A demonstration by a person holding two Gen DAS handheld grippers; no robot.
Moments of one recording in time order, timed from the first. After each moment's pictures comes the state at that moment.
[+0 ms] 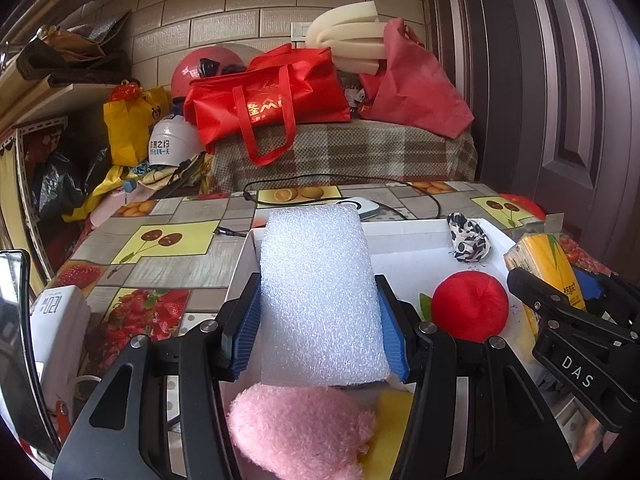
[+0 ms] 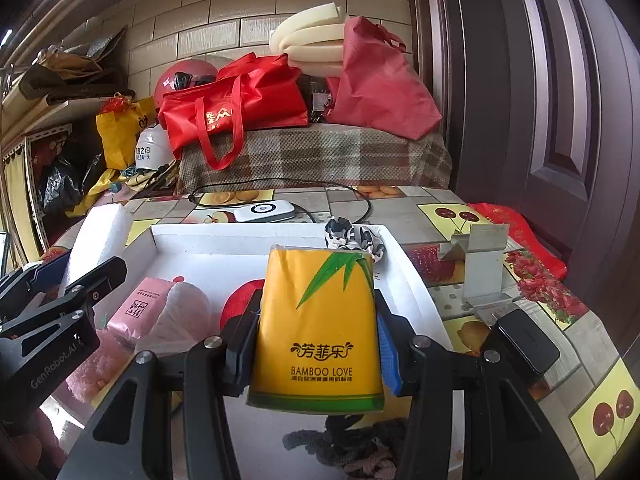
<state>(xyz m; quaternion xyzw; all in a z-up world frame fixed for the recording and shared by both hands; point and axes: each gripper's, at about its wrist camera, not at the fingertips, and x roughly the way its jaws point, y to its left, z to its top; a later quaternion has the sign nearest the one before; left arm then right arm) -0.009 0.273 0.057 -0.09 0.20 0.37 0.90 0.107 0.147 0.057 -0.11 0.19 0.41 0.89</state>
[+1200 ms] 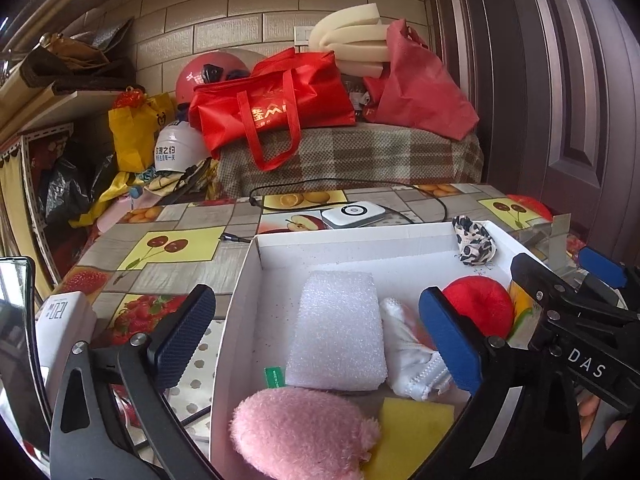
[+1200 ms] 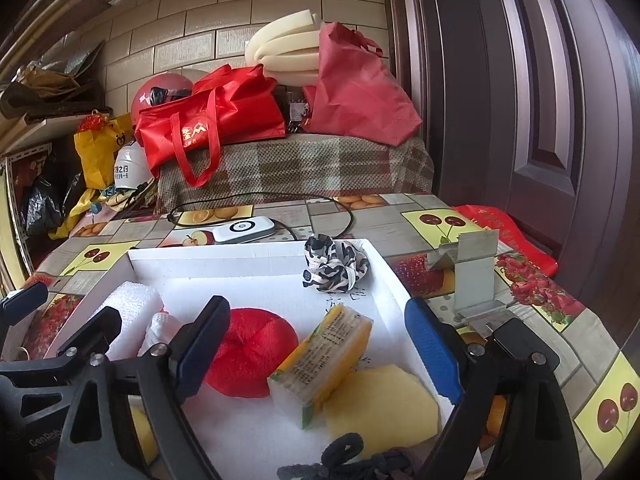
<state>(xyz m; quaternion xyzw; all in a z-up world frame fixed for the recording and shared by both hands) -0.009 0.269 0.059 -0.07 0.18 0.38 0.90 0.118 0.145 0.062 -0.07 0.17 0.38 0.91</state>
